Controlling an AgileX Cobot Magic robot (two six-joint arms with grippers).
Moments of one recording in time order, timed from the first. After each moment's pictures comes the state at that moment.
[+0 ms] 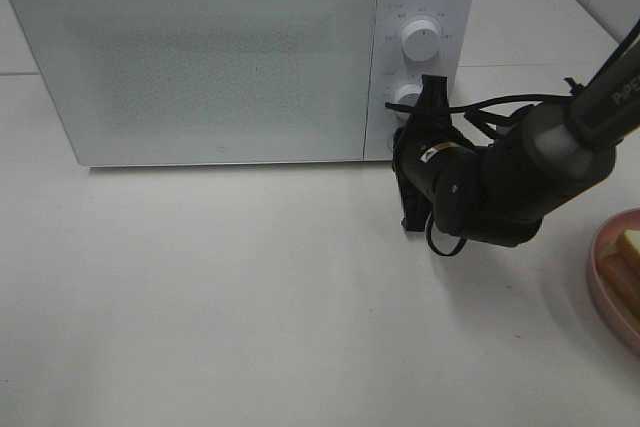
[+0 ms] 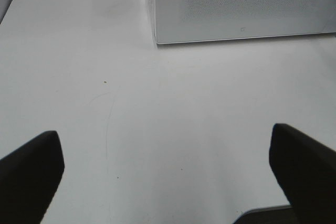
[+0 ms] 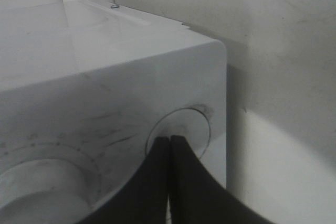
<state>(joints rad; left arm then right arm) 0.03 0.00 -0.49 -0.17 1.04 0.13 0.55 2.12 -0.86 0.62 -0.87 1.41</state>
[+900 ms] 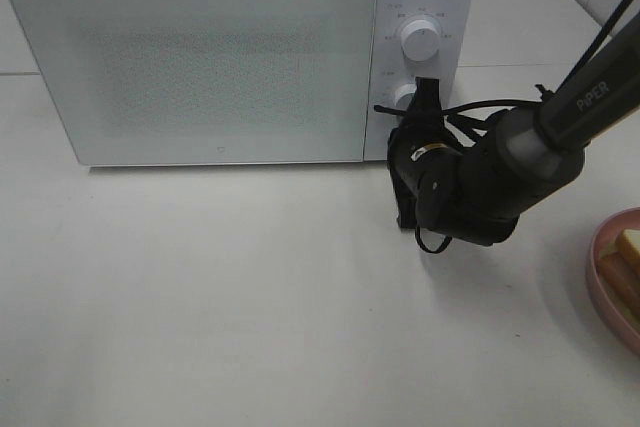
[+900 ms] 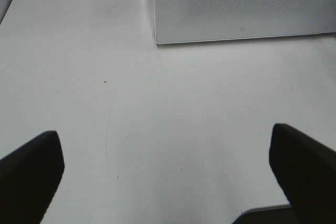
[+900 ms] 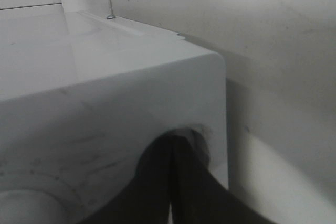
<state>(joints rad) 0.03 0.00 -0.49 -0.17 1.04 0.13 0.55 2.18 -0.94 0.70 -0.90 1.35</state>
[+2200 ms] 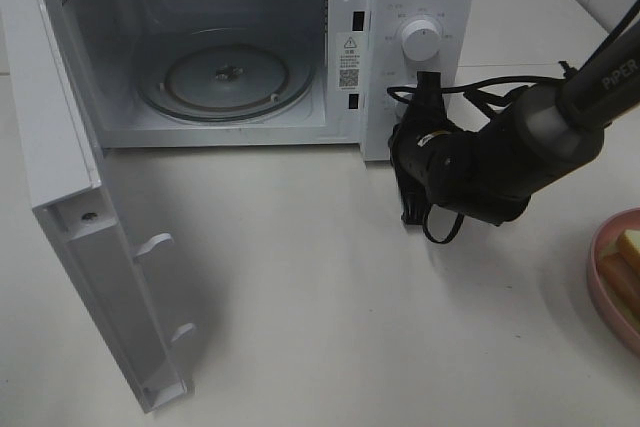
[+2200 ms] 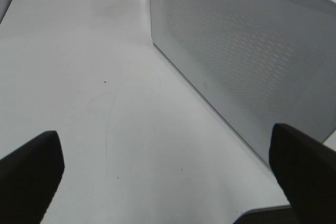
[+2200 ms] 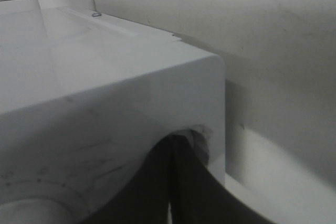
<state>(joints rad) 0.03 0.00 -0.49 -0.17 1.04 0.13 0.52 2.12 -0.93 0.69 -0.76 1.31</state>
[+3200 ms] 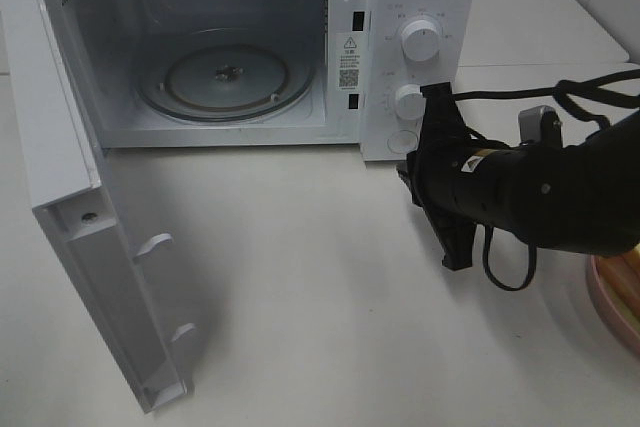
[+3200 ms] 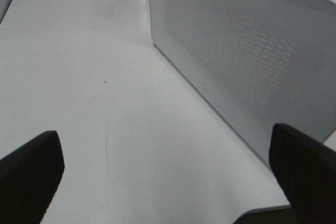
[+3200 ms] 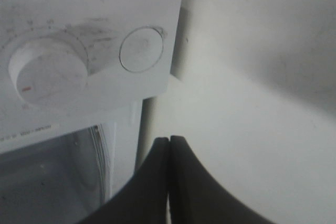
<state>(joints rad) 0.03 0.00 -0.49 -0.17 1.04 0.13 0.59 1.78 -0.62 0.56 -0.58 1.23</state>
